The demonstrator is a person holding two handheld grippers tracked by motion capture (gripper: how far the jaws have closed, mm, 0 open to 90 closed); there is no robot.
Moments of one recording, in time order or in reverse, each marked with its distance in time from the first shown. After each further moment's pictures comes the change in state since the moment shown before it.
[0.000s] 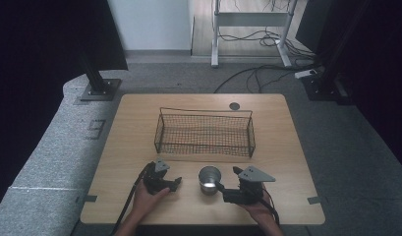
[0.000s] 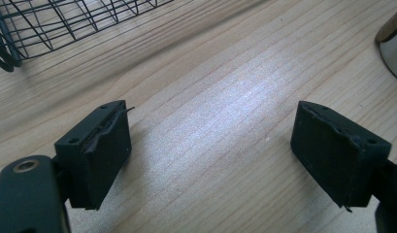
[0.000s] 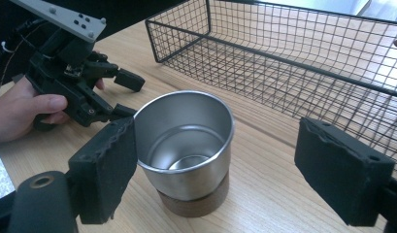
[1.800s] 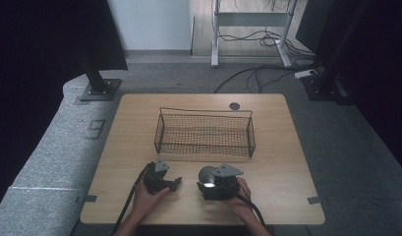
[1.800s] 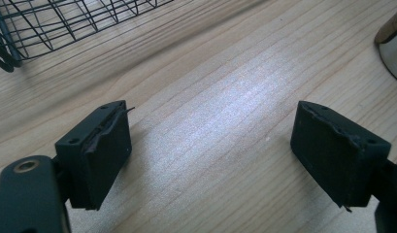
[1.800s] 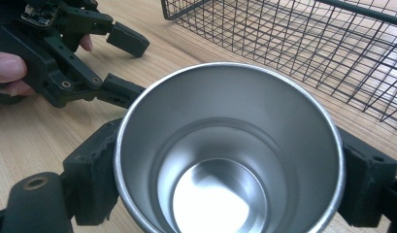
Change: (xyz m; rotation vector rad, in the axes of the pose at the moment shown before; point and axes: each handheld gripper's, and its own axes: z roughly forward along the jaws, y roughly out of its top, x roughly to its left) left arm 0.000 0.000 0.000 -0.001 0.001 0.001; right arm 0.020 -0.009 0.070 0.136 0.014 -0.064
